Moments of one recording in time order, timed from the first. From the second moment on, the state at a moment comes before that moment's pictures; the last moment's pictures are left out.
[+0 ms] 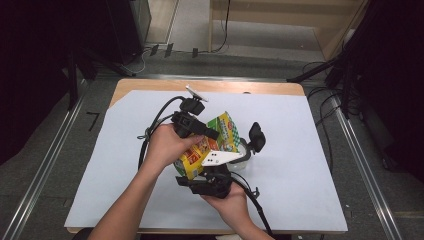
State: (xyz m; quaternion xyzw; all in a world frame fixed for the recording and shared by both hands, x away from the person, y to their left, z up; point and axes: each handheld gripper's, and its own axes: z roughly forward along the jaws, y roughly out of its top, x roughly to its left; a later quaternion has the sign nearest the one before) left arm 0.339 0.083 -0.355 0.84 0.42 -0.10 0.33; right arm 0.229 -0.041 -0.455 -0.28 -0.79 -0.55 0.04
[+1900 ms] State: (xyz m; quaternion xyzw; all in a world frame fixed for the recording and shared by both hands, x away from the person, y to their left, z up) left arm 0.372 0.051 -0.333 0.89 0.39 -0.12 0.18; right arm 0.240 -0.046 -0.440 -0.27 -0.77 -0.57 0.04
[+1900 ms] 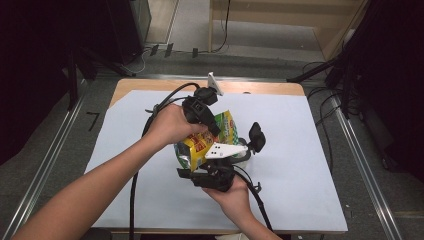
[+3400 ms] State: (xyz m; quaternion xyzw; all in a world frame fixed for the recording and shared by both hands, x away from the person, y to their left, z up) left arm 0.388 0.048 -0.328 0.89 0.42 -0.13 0.16; right arm 0.246 -0.052 -0.436 -0.29 -0.77 -0.57 0.04
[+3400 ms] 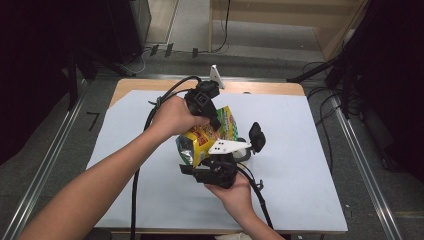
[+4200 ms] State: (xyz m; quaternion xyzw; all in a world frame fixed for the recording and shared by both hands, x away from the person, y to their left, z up) left arm 0.388 0.053 -0.332 0.88 0.42 -0.13 0.17; right arm 0.247 -0.046 -0.432 -0.27 -0.78 -0.57 0.03
